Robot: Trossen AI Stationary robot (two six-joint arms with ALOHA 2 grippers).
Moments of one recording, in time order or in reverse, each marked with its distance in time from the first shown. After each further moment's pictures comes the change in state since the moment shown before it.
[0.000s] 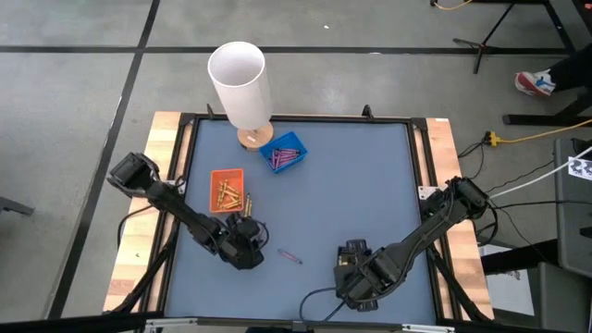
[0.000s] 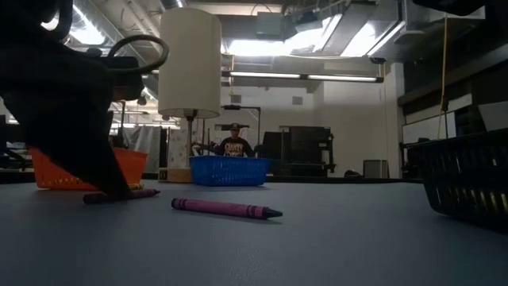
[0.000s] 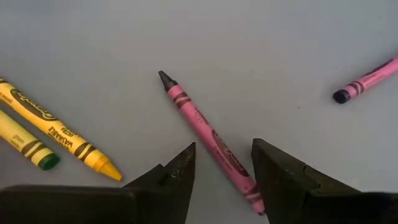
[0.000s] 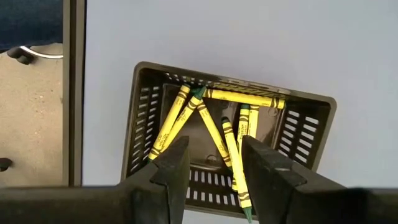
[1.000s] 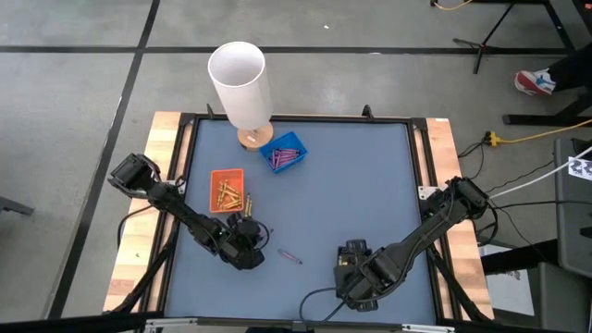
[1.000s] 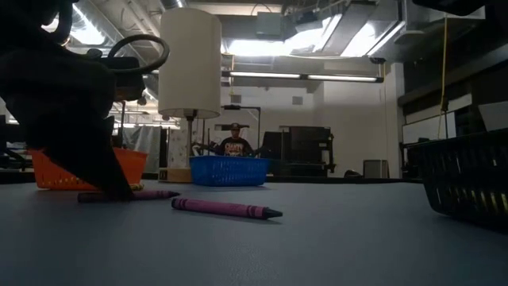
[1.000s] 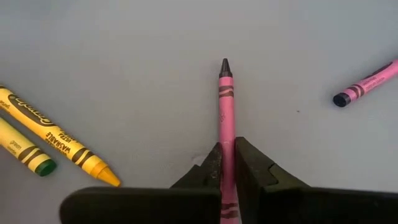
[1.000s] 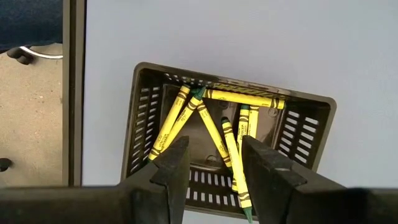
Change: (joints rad) left arm -0.002 0.018 0.000 0.001 -0.001 -0.001; right arm 0.000 0.000 0.000 0.001 0.001 0.000
